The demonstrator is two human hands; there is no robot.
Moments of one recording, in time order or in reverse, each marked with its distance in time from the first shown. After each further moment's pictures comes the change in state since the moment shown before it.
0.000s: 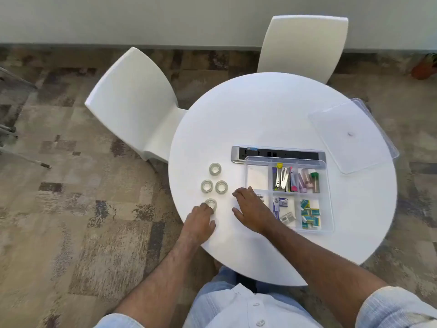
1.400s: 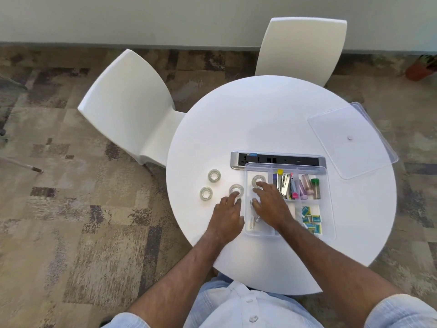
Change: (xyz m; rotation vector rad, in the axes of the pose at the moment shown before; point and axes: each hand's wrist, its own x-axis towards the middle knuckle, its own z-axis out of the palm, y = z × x) left_hand 0.039 0.072 -0.017 0.051 0.088 0.256; right_hand 0.013 0.048 -0.024 0.039 0.106 0.305
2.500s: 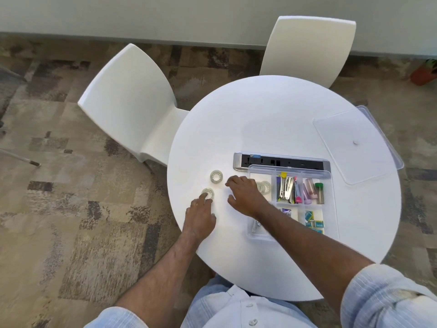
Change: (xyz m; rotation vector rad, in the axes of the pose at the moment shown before) left_hand -0.005 -0.077 0.008 -0.109 -0.047 -0.328; right_hand 0.051 -0.067 0.000 -0.131 -0.154 -0.238
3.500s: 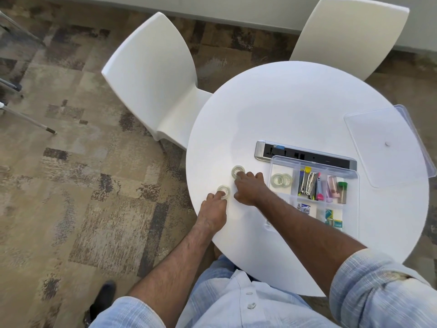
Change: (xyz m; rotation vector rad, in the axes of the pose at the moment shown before) left_hand -0.010 -0.019 0.013 0.078 -0.080 0.056; right_hand 0.039 -0.034 0.035 -0.276 -0.304 -0.003
